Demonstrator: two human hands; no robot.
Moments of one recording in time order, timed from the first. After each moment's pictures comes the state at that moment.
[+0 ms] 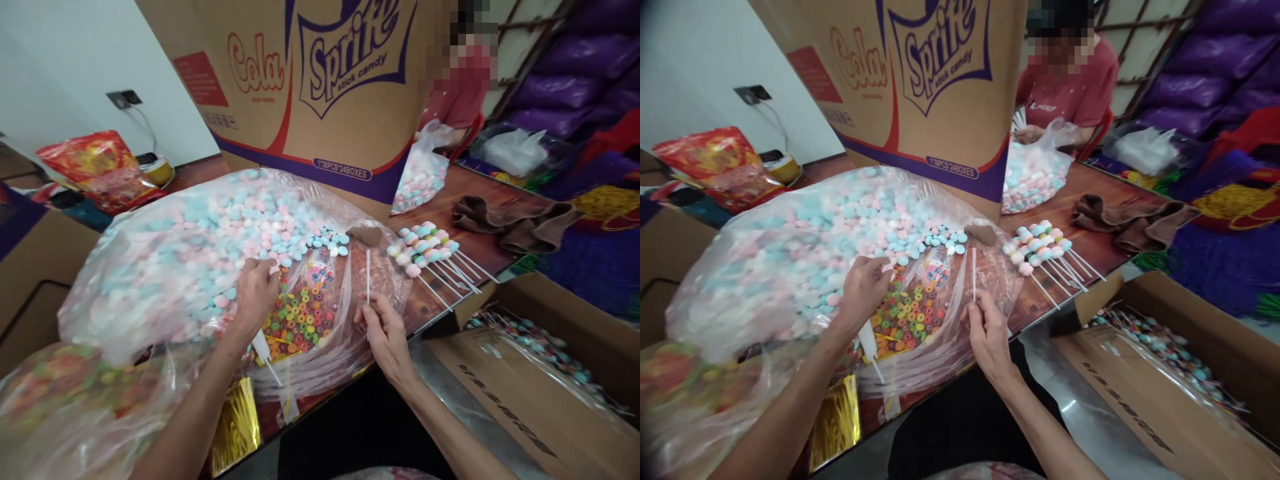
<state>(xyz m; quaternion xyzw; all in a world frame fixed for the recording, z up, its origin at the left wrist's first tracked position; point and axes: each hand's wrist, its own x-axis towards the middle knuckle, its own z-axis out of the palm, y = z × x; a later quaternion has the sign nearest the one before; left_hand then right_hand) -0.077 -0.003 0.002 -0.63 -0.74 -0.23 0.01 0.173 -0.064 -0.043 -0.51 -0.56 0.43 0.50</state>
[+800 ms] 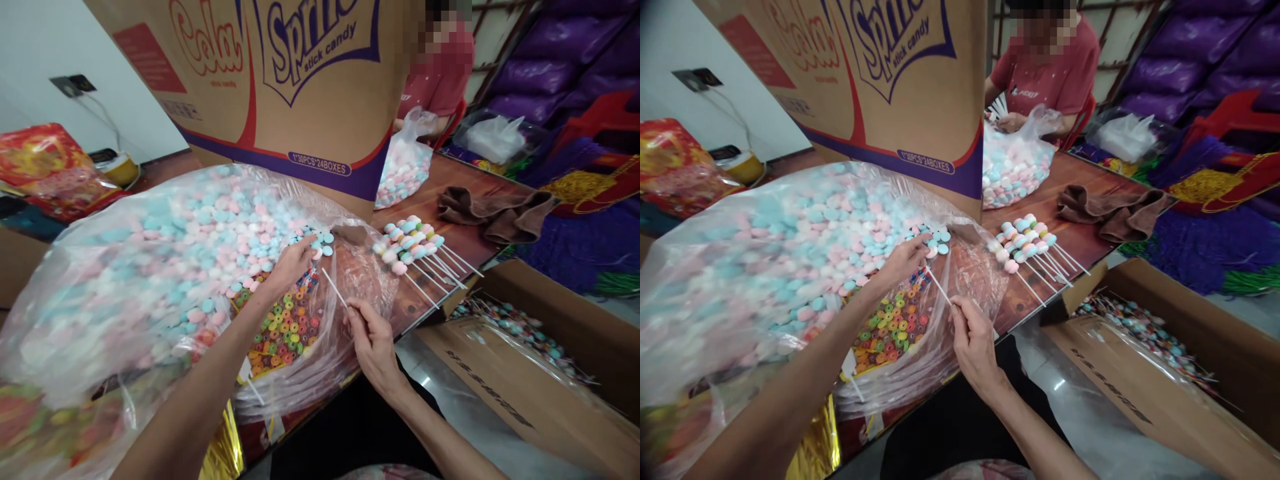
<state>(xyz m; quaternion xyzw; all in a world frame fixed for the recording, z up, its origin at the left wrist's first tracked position) -0.012 0.090 -0.024 -0.73 -0.56 -0.27 -0.28 0.174 -0.063 -0.045 -0.51 -0.58 0.37 0.52</state>
